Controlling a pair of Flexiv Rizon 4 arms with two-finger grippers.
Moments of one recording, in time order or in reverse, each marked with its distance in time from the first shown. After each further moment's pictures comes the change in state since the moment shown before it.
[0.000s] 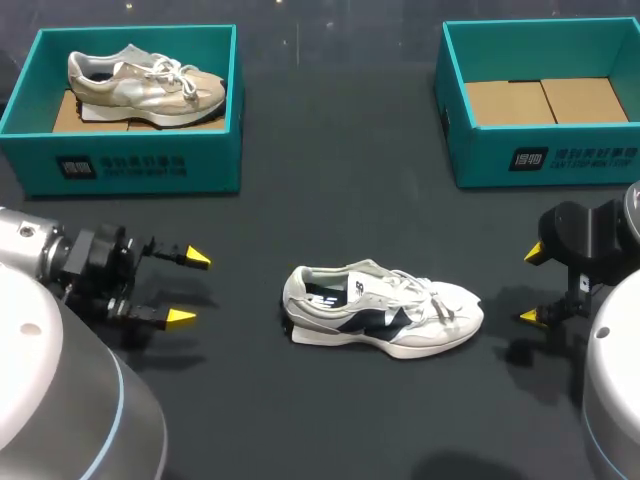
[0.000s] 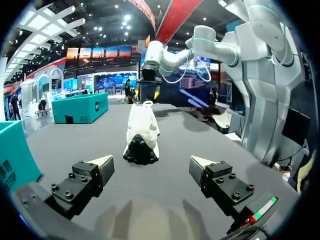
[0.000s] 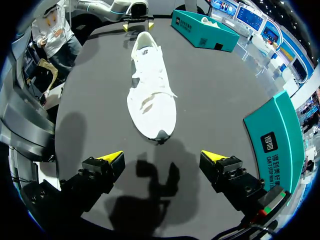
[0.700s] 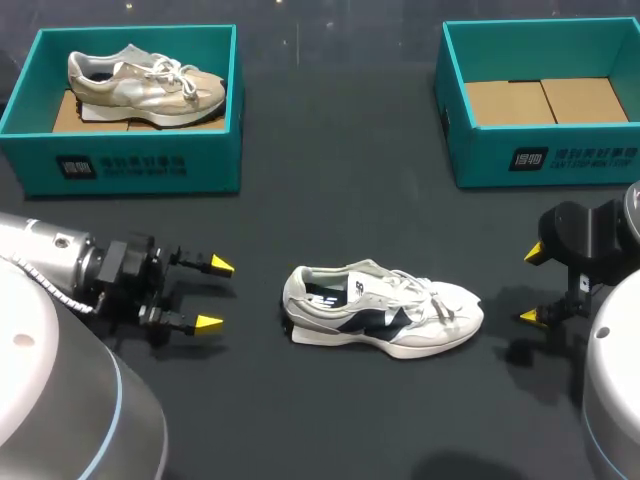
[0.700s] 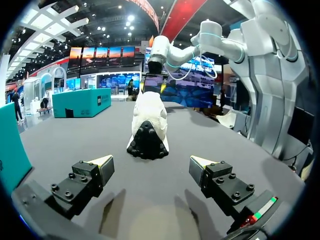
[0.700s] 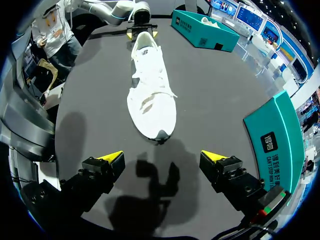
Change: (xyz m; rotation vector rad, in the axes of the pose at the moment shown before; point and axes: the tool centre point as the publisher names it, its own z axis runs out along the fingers) left arm -0.015 0.026 0.038 0.001 -0.002 -0.006; right arm 0.000 0.000 0.000 0.000 0.000 0.000
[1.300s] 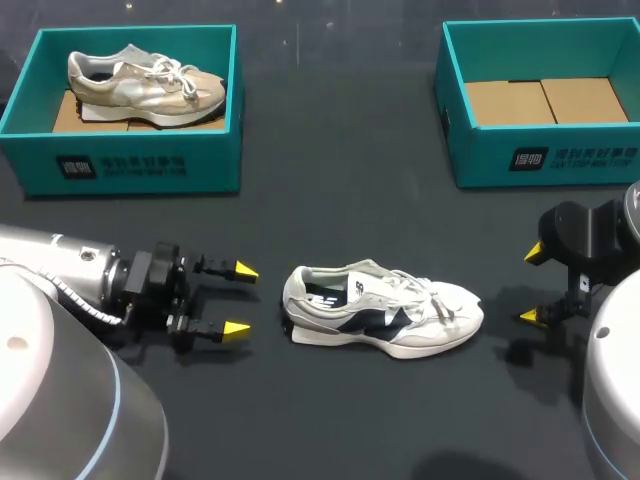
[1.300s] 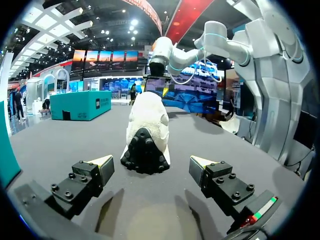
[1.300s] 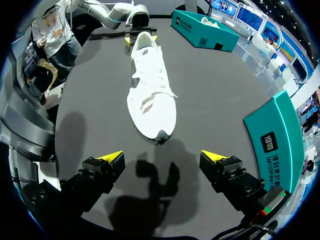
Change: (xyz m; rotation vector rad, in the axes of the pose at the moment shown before) left arm 0.005 -0.007 0.038 0.047 -0.023 -0.018; right arm 0.000 0.000 0.000 0.000 0.000 0.000
